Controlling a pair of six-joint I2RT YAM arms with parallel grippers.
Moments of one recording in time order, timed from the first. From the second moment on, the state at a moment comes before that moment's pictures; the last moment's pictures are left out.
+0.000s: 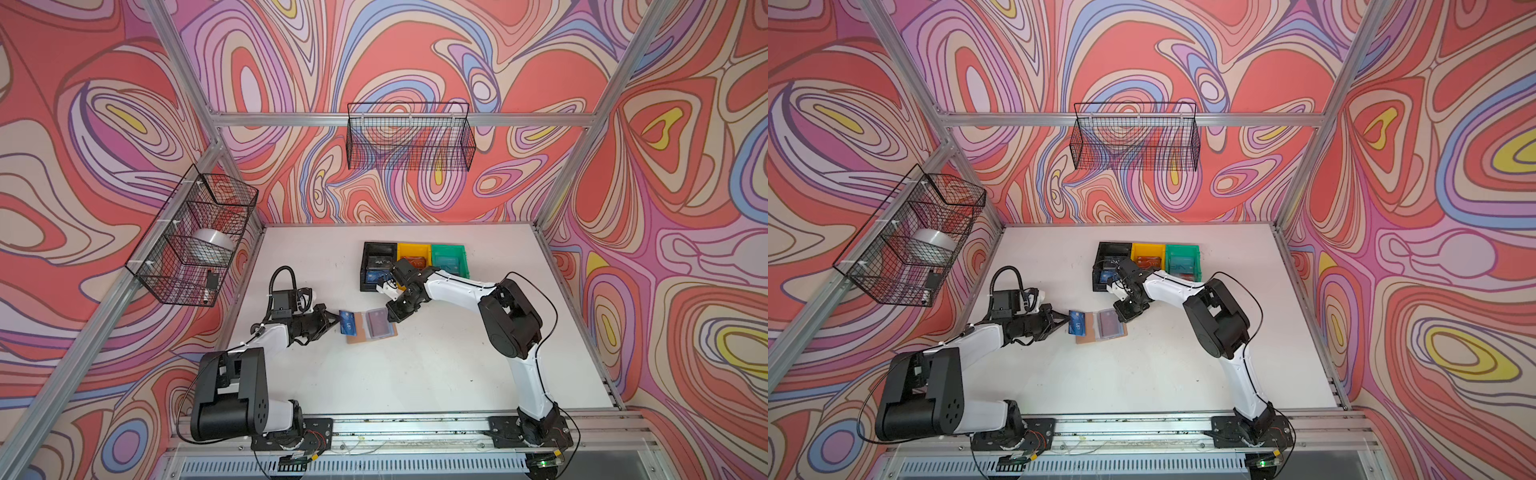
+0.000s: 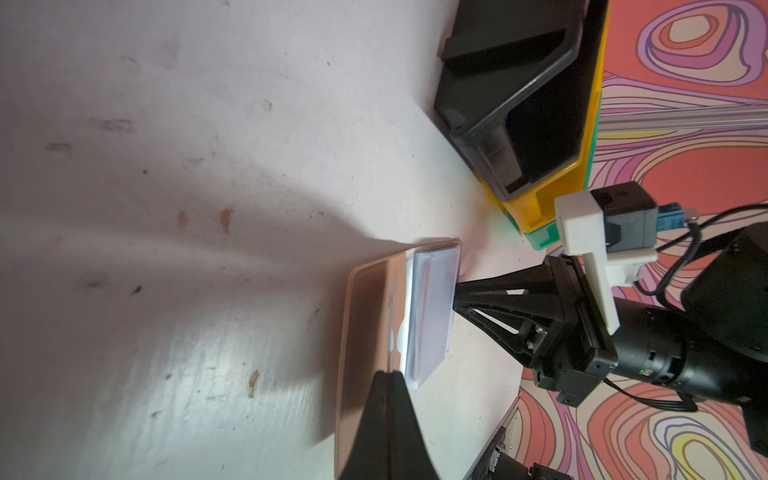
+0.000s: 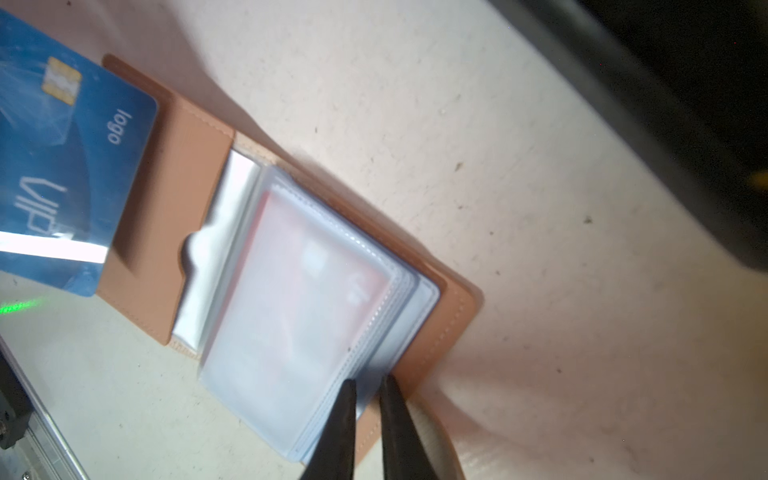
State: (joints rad) left arm 0.10 1.40 0.54 -0.11 0.76 -0.62; right arm 0.69 2.16 1.58 -0.69 -0.35 0.06
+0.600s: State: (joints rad) left arm 0.09 1.46 0.53 -0.09 0.74 -0.61; right arm 0.70 2.15 1.59 -0.71 -0.31 0.06
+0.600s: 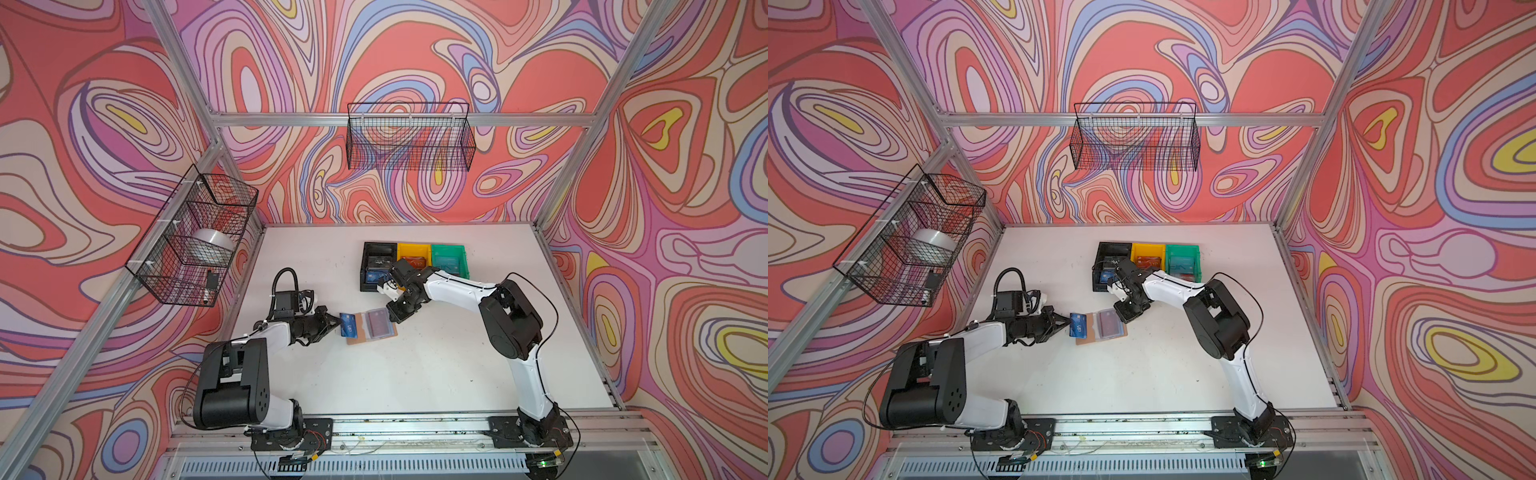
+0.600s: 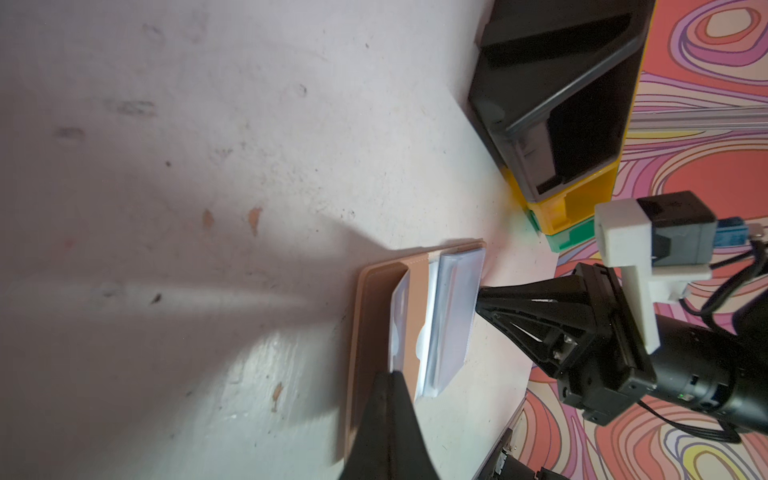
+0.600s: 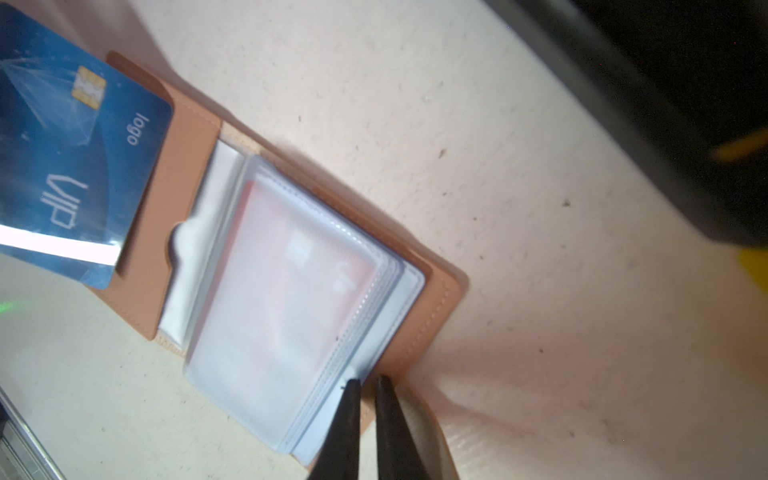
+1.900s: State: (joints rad) left arm 0.09 1.49 0.50 -0.06 0.74 -0.61; right arm 0.72 2.19 1.65 -0.71 -0.31 0.05
